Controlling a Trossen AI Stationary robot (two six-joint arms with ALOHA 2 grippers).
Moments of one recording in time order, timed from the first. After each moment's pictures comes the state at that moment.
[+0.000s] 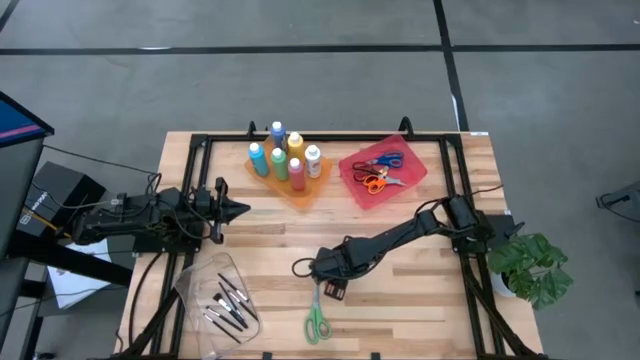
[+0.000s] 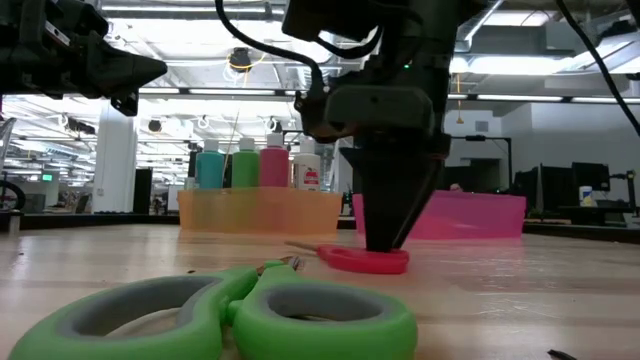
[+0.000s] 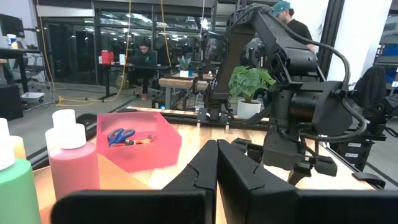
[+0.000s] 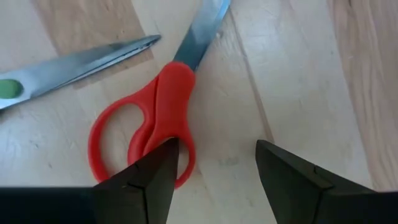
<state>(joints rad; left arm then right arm) 0.10 0.00 0.01 0.10 0.01 -0.06 0.32 2.16 1.55 -0.79 0.08 0.68</state>
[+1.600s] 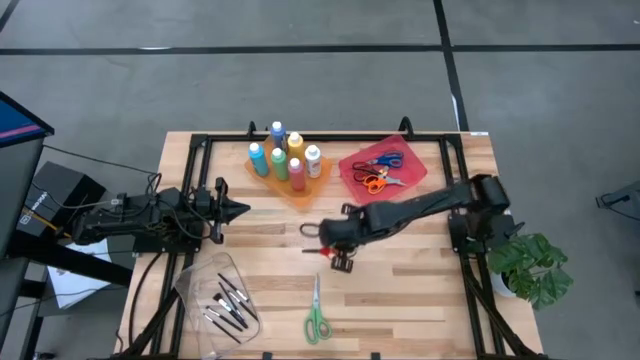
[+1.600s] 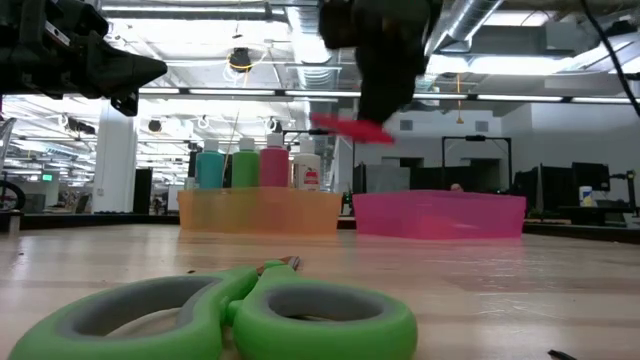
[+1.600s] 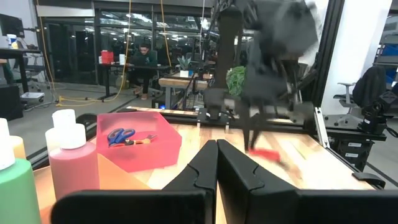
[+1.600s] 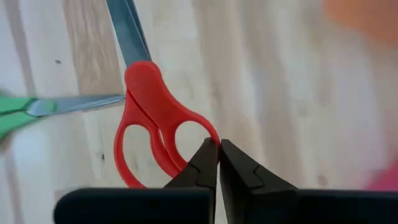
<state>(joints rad) 0.10 0.00 0.01 0.10 0.01 -0.06 0.20 1.90 1.51 -0.83 0.16 0.36</state>
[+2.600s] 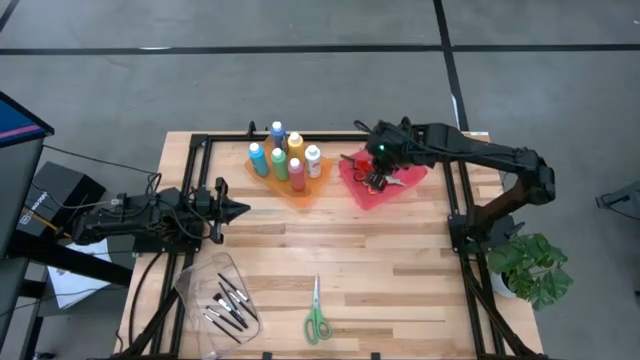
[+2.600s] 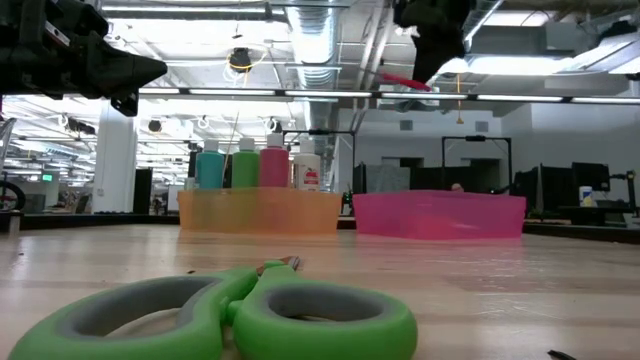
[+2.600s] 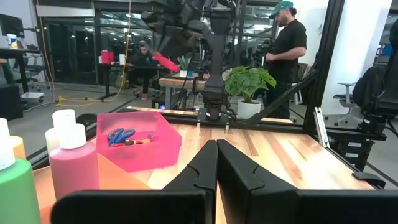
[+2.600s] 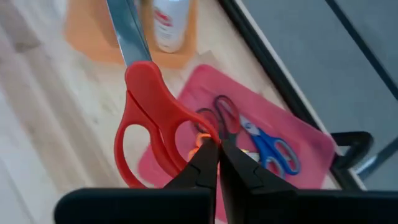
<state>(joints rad) 0.10 0.00 0.01 0.10 0.01 -0.06 -0.23 1.47 1.51 -1.11 0.31 0.20</state>
